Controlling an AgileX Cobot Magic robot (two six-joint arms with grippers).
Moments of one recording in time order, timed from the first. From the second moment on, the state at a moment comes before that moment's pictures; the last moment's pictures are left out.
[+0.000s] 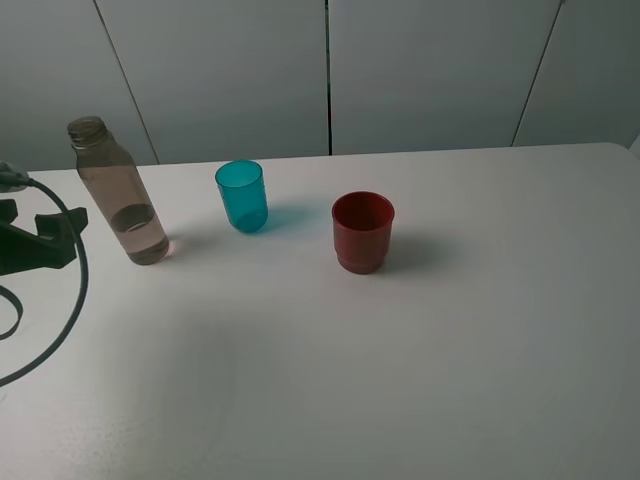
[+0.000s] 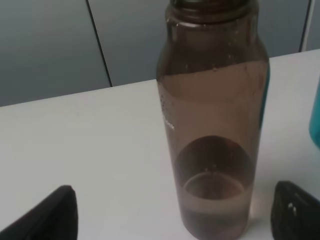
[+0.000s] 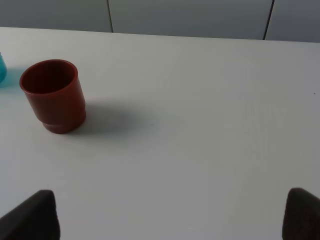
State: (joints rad) left arm 0.07 1.47 -0.19 0.16 -0.88 0.03; right arm -0.05 0.00 -0.50 0.19 1.10 -0.17
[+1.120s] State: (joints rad) left arm 0.07 1.69 -0.36 0.25 -0.89 0.06; right arm -0.05 0.00 -0.50 0.19 1.10 -0.17
